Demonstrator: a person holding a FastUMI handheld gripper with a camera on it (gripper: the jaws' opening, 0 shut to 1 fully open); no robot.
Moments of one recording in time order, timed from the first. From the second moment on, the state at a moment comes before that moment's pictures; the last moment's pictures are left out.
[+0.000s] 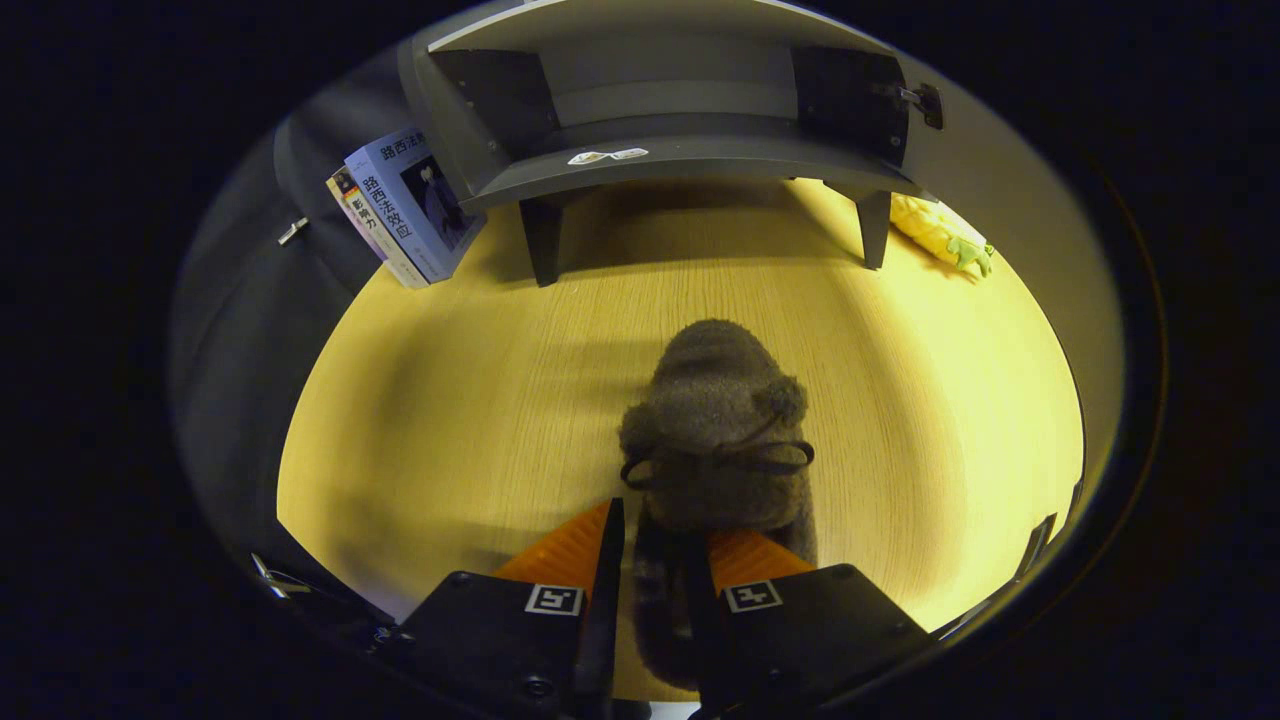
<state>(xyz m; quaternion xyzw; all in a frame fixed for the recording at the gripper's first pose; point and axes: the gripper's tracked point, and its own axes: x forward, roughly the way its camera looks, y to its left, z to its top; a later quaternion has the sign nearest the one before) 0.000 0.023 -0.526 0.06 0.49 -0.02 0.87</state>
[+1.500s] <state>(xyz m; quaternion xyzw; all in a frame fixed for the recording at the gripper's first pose) 0.012 0.010 -0.485 0.05 0.44 -0.01 0.89</state>
